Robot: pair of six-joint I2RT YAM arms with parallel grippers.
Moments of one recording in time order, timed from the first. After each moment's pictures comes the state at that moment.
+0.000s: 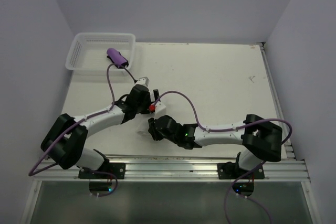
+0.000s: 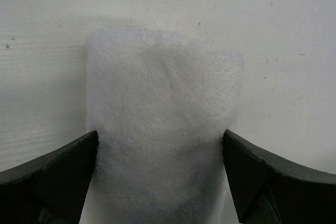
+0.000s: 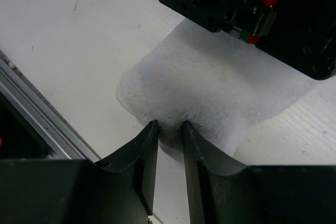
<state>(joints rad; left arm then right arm) -0.61 1.42 0.72 -0.07 -0.08 -0.66 1.25 1.60 0.85 0.15 0.34 0.54</state>
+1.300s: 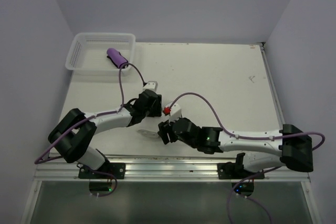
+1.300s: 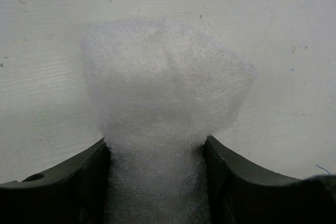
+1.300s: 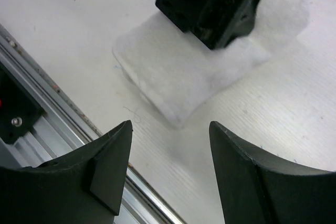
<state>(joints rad) -0.72 1.52 0.71 0.01 -0.26 -0.53 1.28 1.30 0.74 0.02 0.41 0.45</state>
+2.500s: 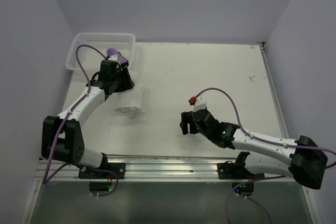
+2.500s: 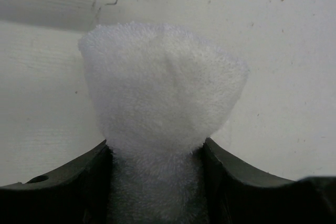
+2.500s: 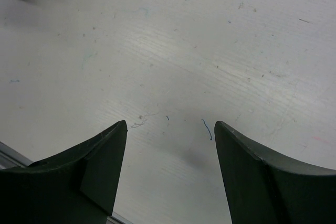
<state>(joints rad) -0.19 1.44 0.98 -0.31 0.03 -0.42 1.00 1.08 0.54 -0.12 0.37 0.53</state>
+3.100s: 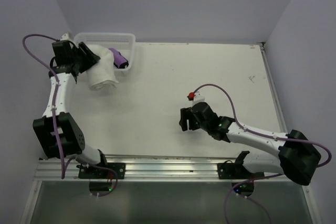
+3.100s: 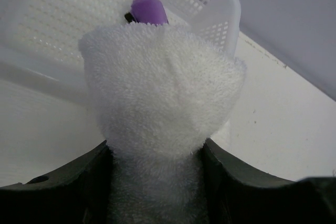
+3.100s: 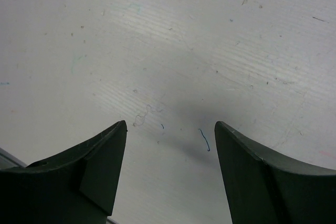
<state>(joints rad) 0.24 1.50 1.28 -0.36 0.26 -0.46 0.88 1.19 0.57 -0.10 0.21 0.51</state>
